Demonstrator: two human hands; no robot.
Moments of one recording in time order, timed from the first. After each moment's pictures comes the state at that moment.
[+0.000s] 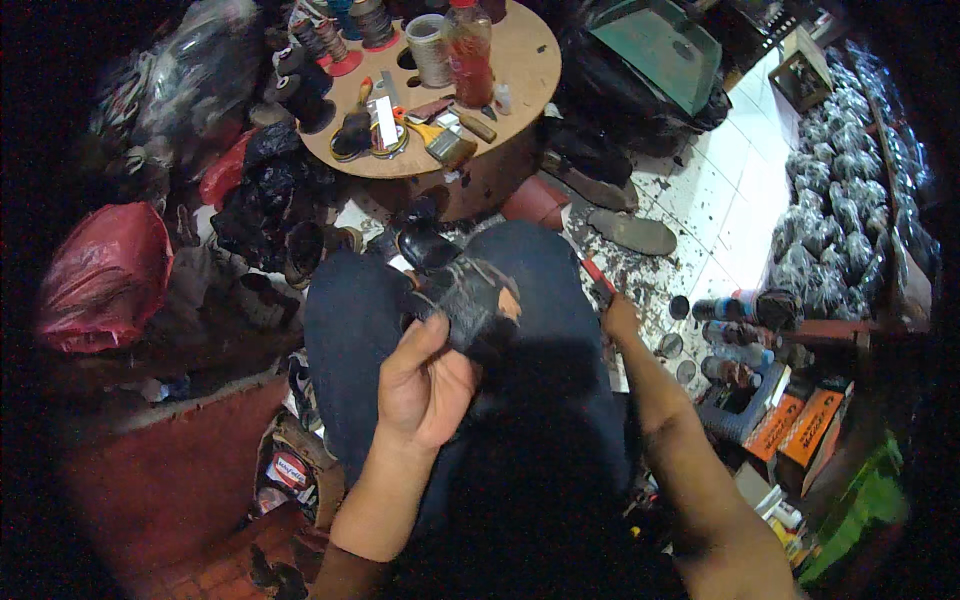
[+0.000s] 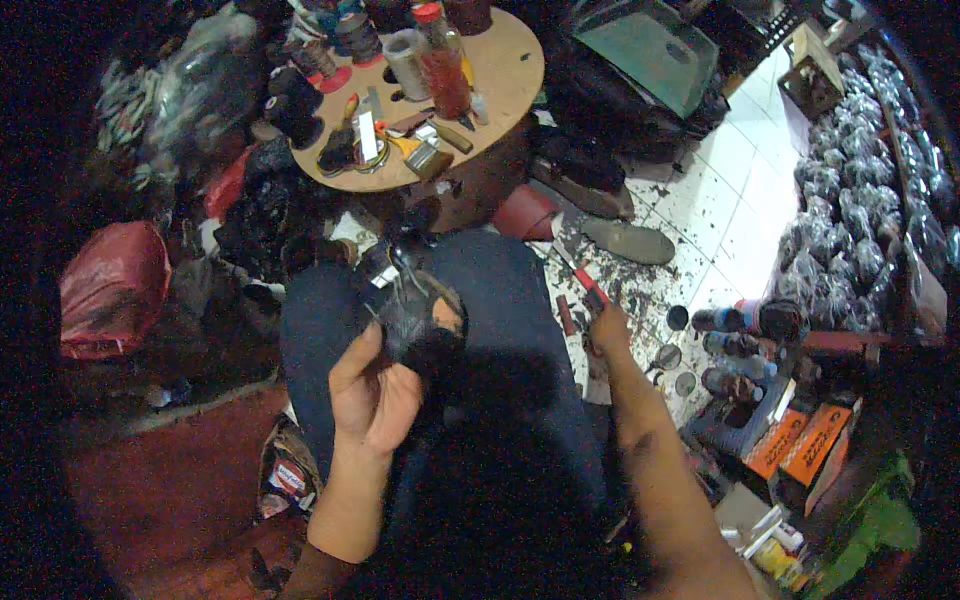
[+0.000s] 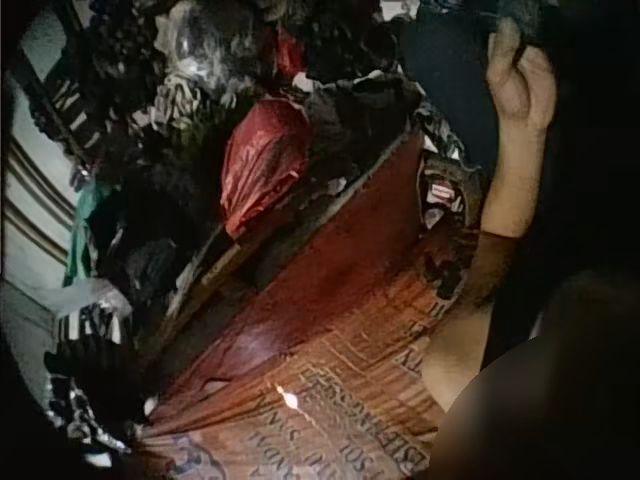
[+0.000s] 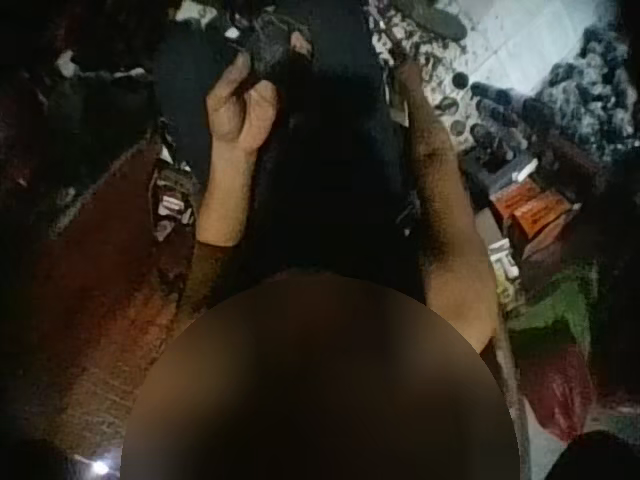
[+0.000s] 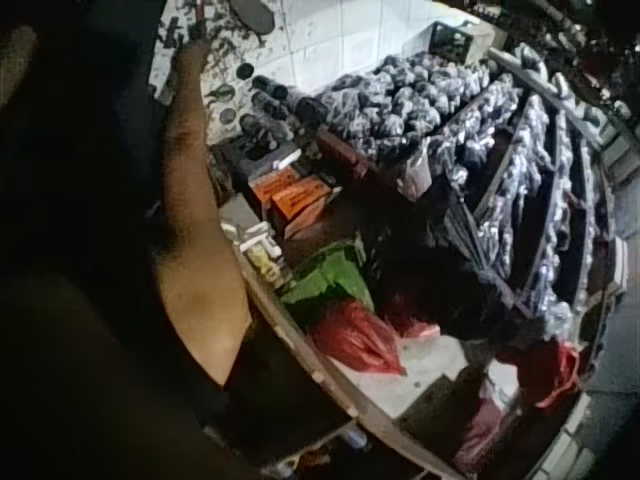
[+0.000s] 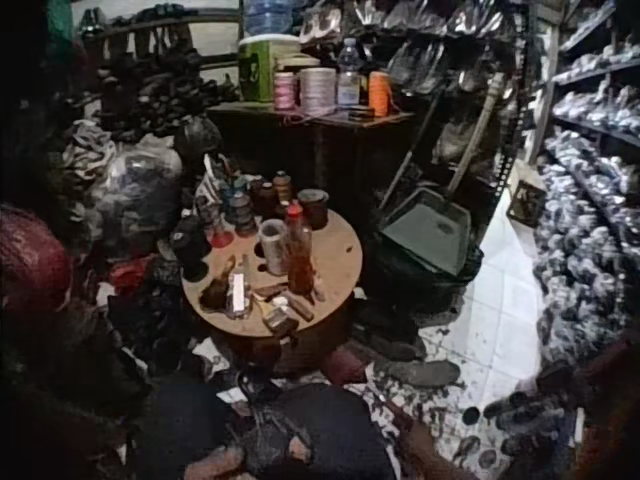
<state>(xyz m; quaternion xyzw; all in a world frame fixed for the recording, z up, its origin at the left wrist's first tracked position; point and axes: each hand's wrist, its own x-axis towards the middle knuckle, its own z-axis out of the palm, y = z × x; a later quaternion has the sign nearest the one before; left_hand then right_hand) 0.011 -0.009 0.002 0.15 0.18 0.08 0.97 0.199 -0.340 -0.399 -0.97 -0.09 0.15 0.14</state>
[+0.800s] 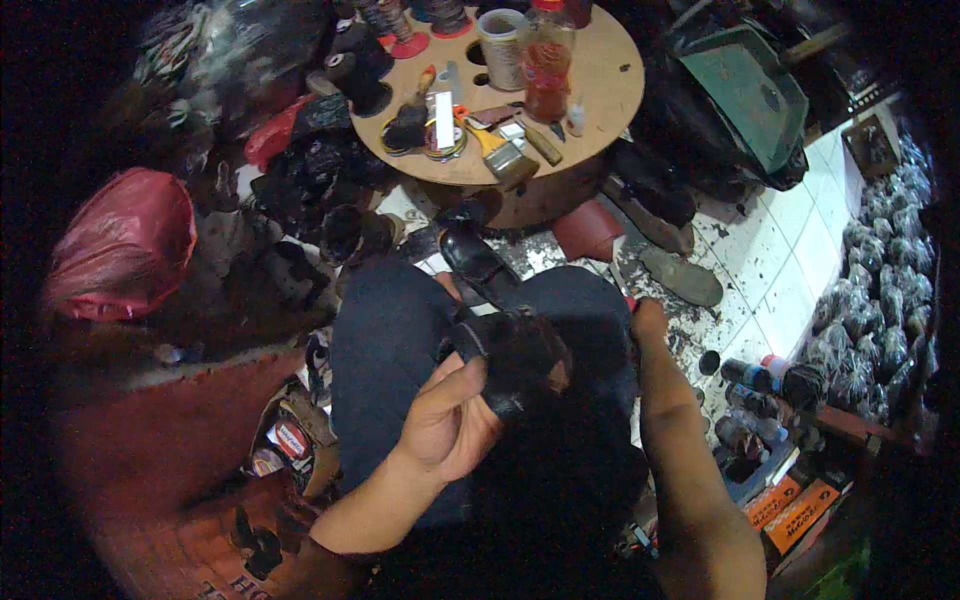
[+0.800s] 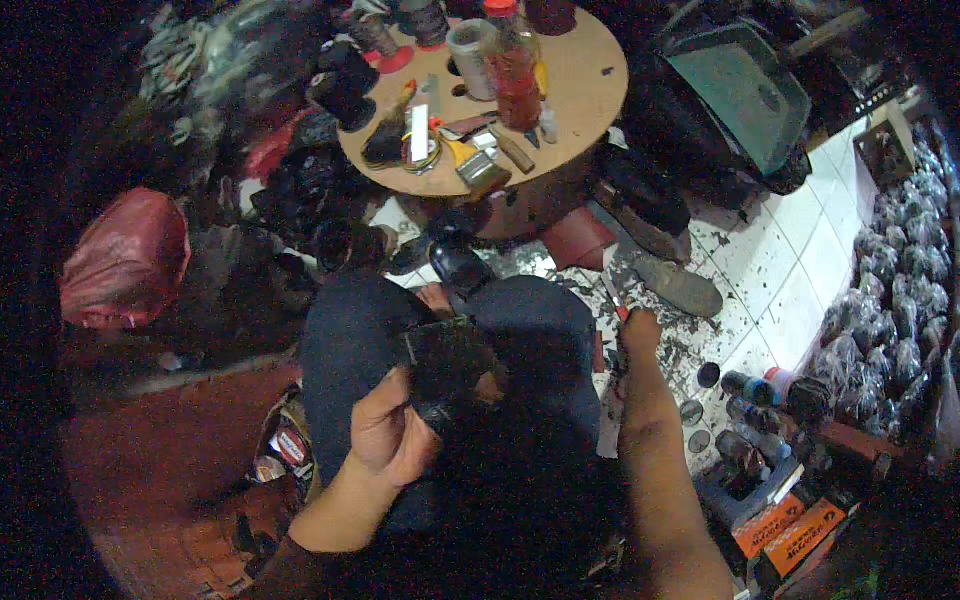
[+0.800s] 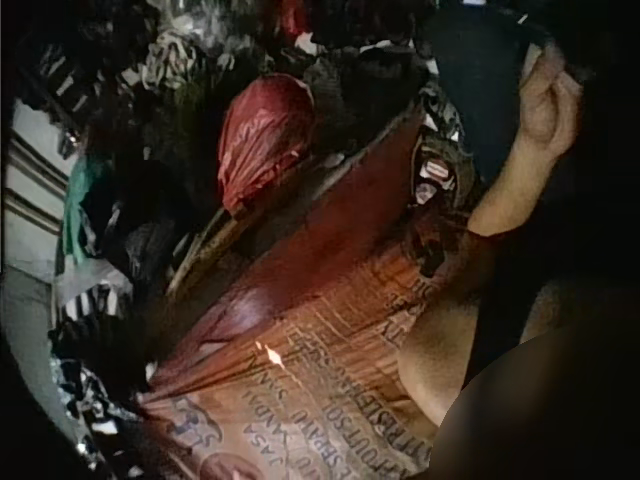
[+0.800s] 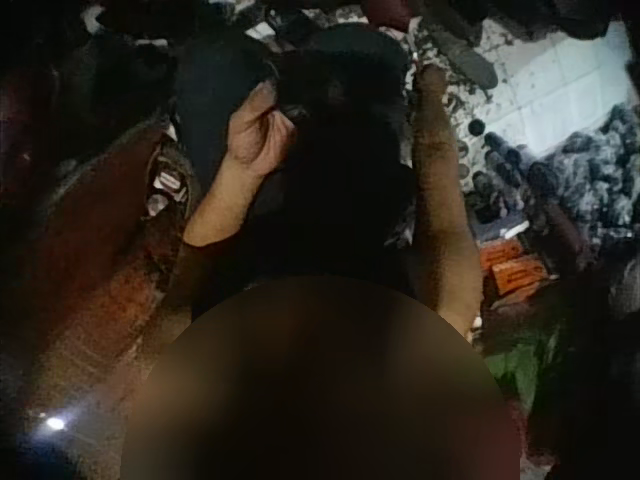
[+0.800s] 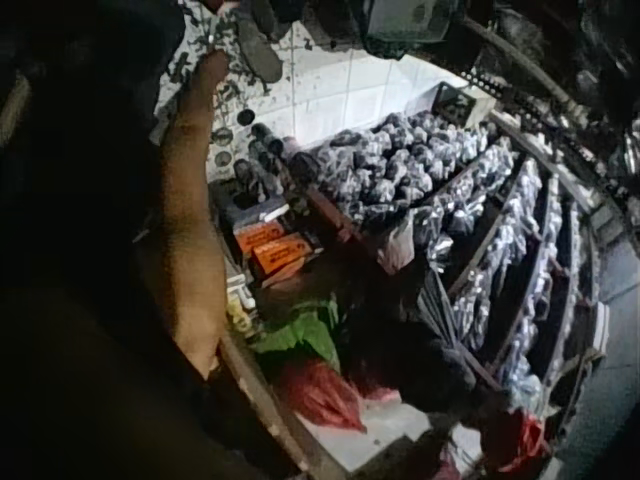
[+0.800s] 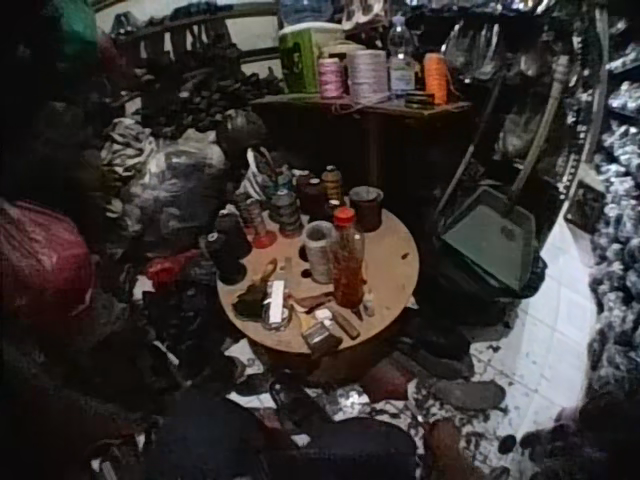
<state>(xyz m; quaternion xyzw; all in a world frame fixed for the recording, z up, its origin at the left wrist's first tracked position) 0.037 -0.011 0.005 0.09 0.21 0.08 0.97 0.285 -0.276 -0.411 -0.97 -0.14 0.18 0.02</state>
